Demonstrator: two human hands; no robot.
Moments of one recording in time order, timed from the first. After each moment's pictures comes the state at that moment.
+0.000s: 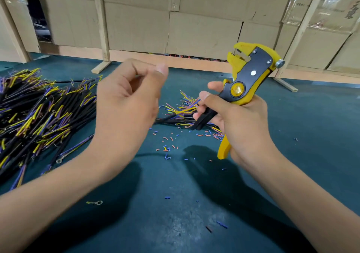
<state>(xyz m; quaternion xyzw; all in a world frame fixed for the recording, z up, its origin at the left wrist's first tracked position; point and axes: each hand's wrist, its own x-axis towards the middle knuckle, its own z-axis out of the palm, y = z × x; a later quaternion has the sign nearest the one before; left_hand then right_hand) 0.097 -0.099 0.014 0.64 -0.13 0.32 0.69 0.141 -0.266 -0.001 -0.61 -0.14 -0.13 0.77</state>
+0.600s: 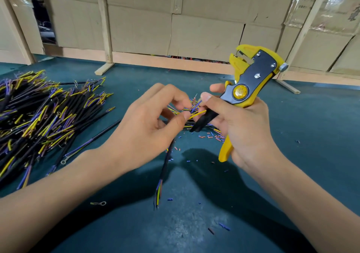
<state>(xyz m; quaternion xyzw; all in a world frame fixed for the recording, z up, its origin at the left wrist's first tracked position) 0.104 -0.090 -0.008 0.82 -0.25 0.28 0.43 0.139 -0.267 0.001 -0.59 -0.15 -0.11 0.78</state>
